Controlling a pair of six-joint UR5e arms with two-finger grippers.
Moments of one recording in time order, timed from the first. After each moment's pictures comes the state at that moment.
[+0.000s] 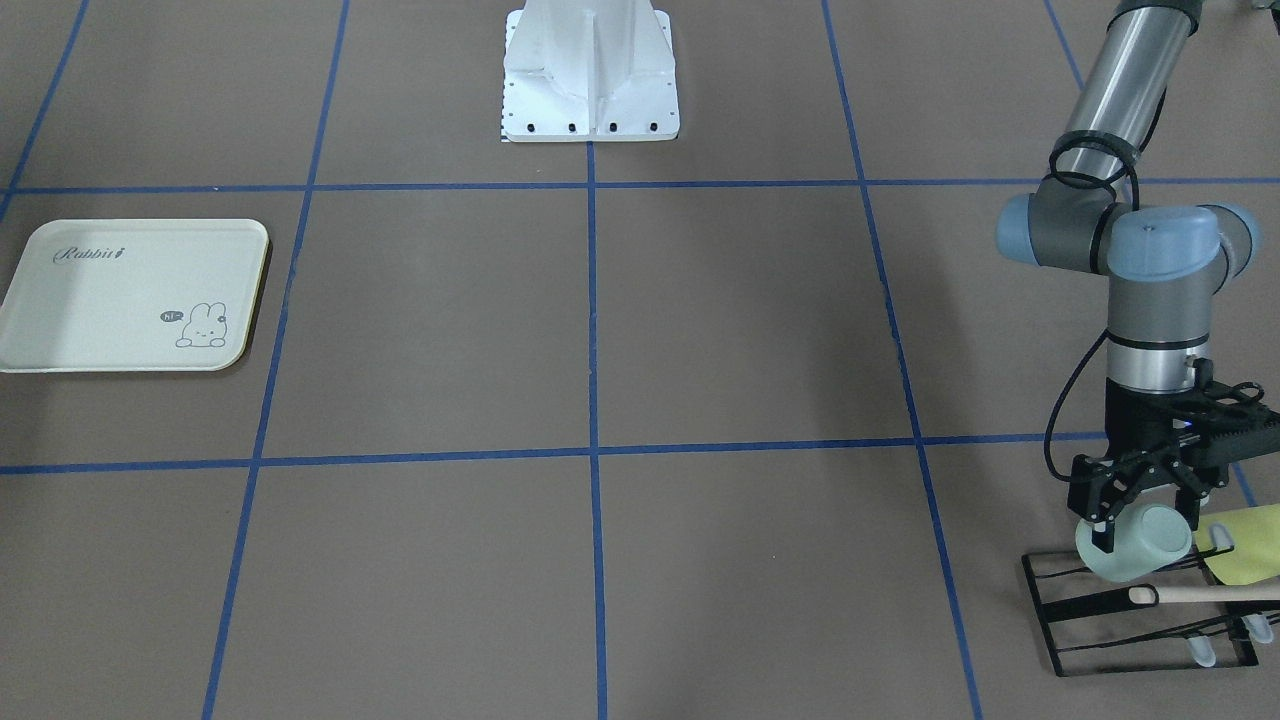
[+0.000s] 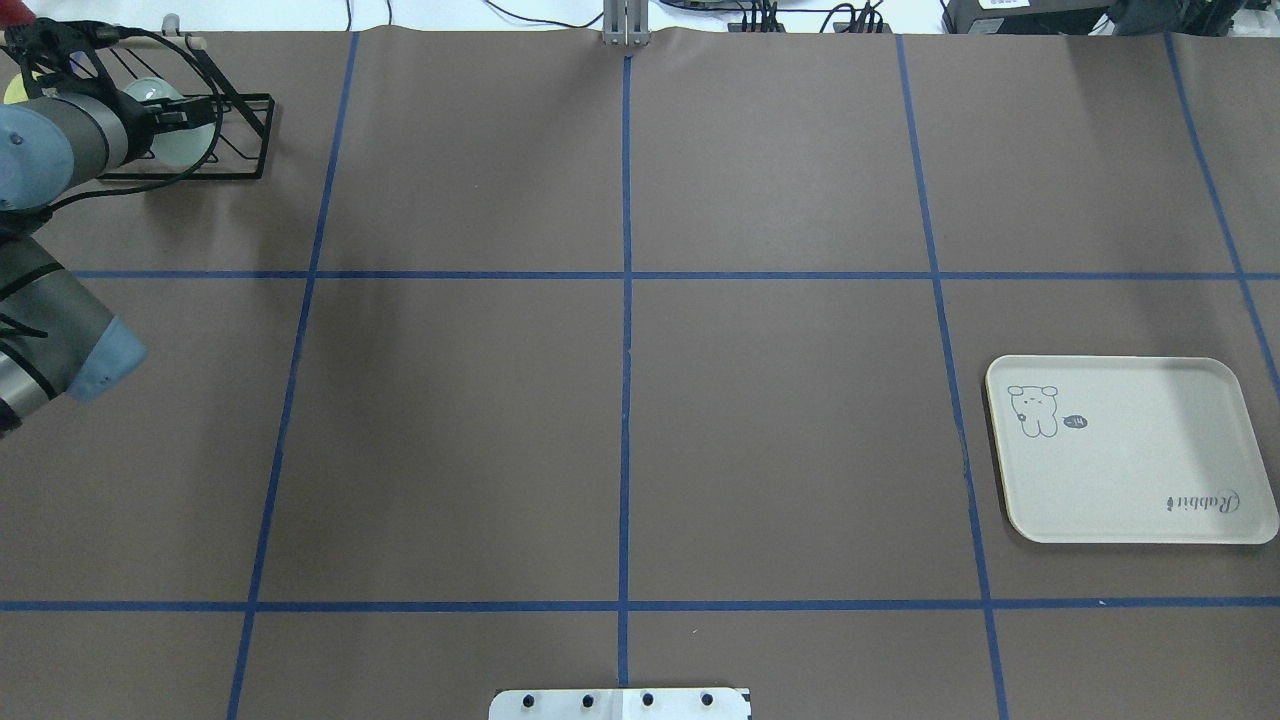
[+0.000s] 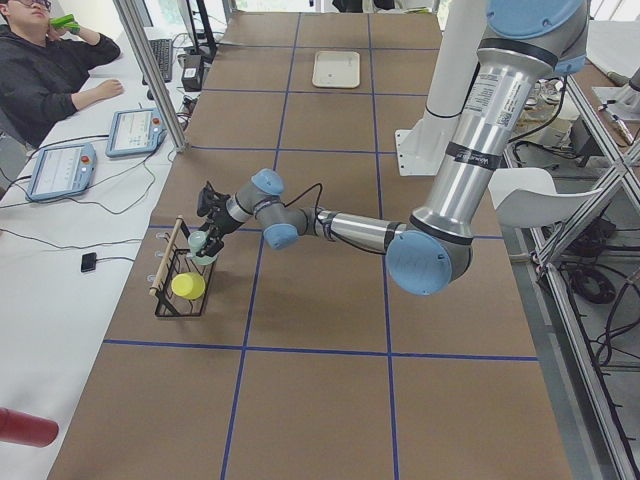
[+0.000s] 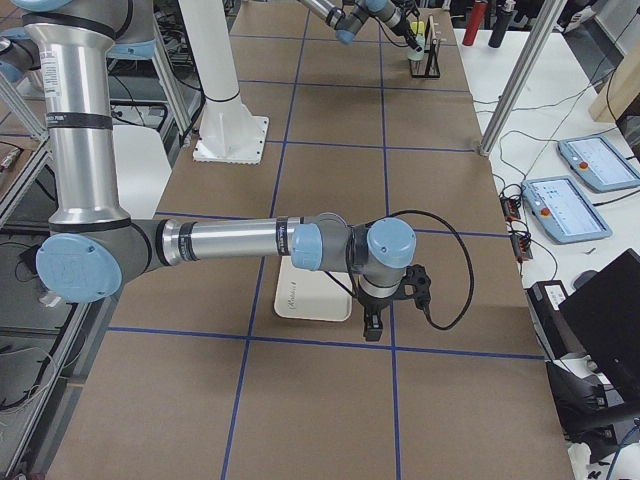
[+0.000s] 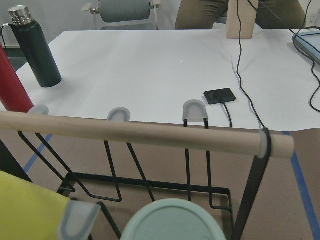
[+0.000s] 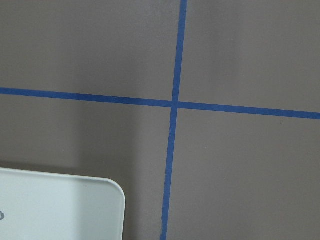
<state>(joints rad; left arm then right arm) -0.97 -1.92 -1.30 -2.44 -1.44 -1.02 1.58 -1.53 1.64 -1.71 2.35 -0.10</state>
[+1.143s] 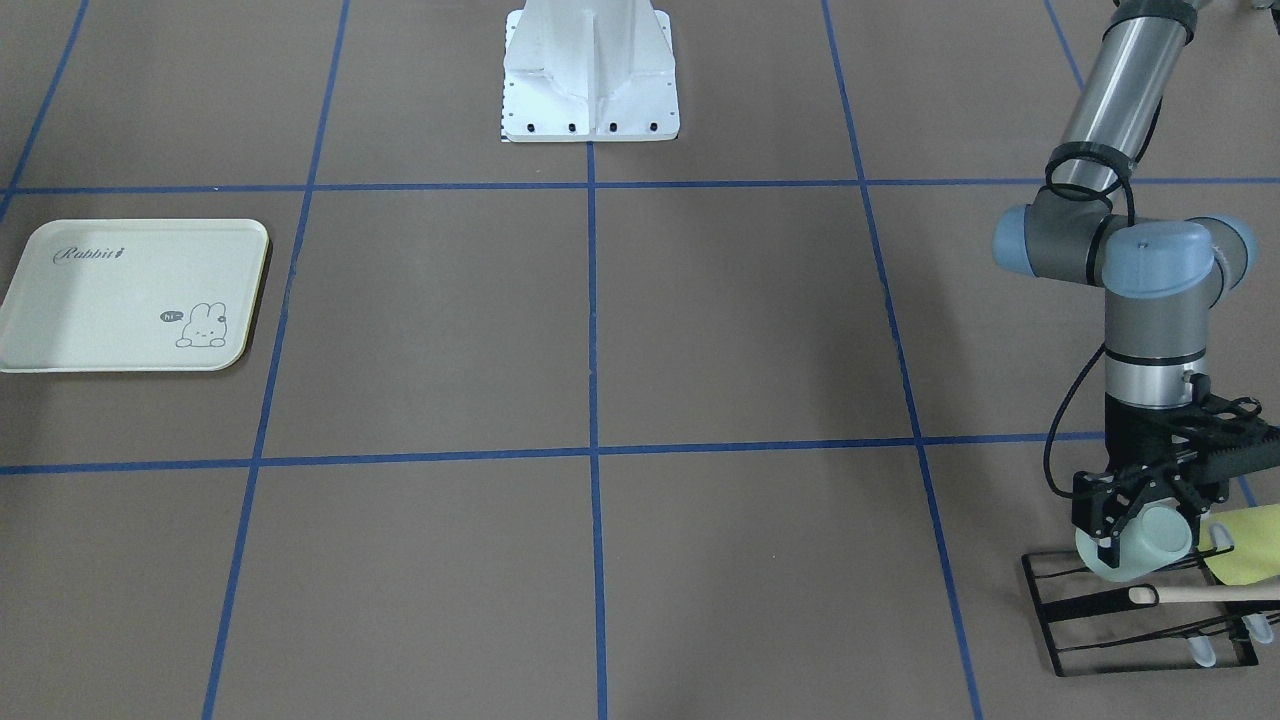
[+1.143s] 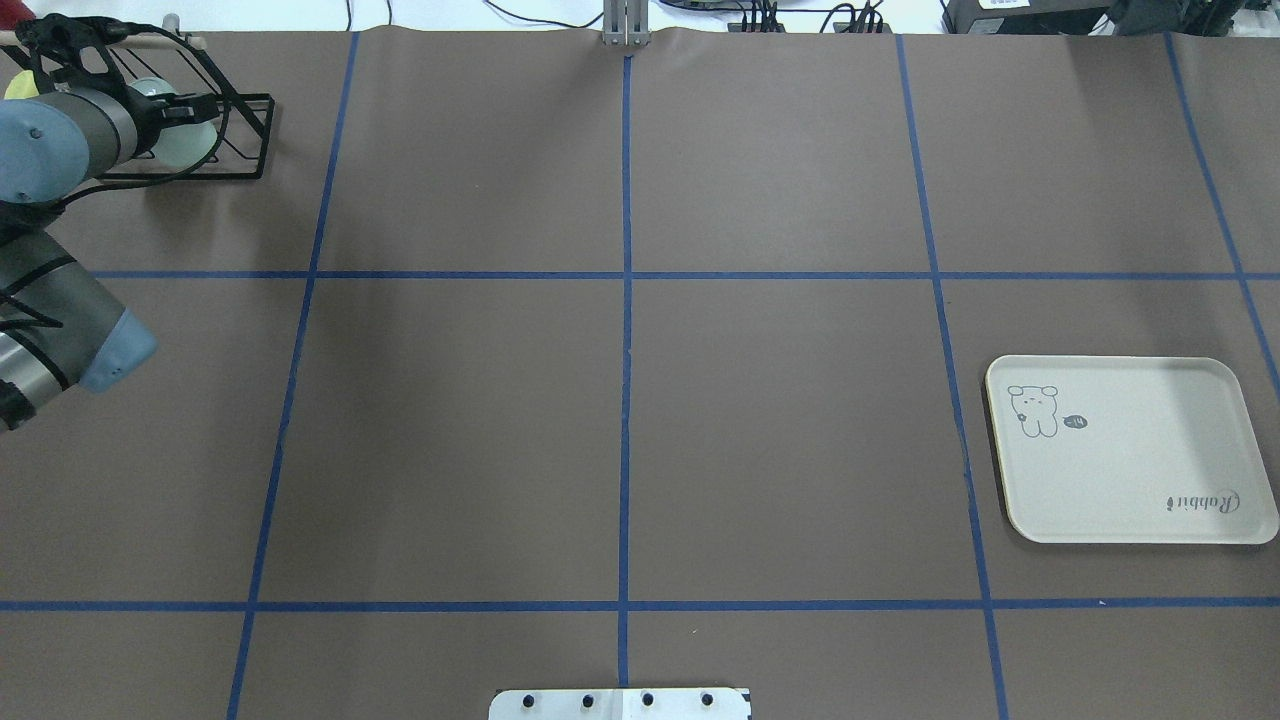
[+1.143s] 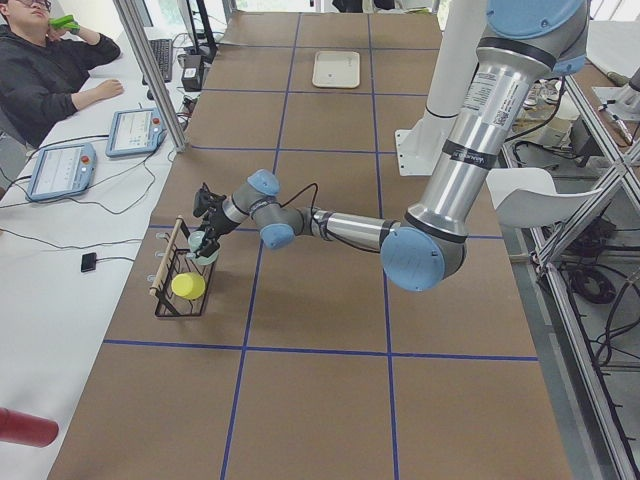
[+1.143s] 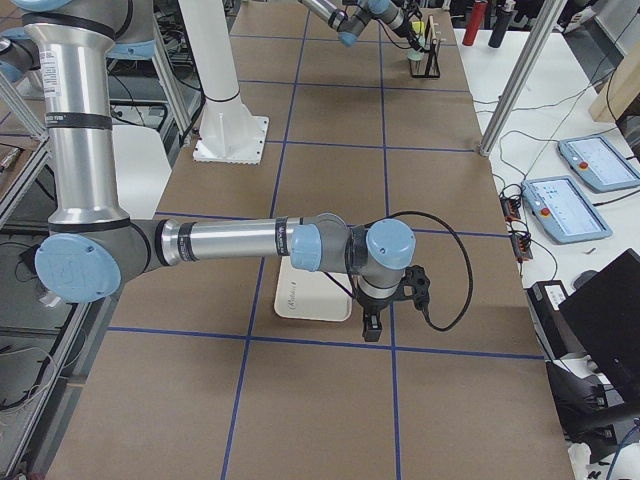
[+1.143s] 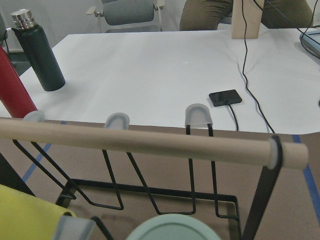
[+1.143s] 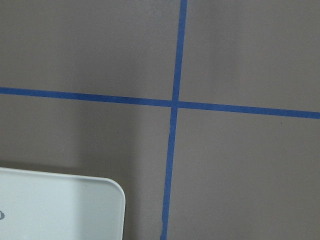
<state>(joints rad) -0.97 -1.95 -1.26 -2.44 -1.42 -1.02 1.58 -1.54 1.64 -1.71 2.35 -0.10</state>
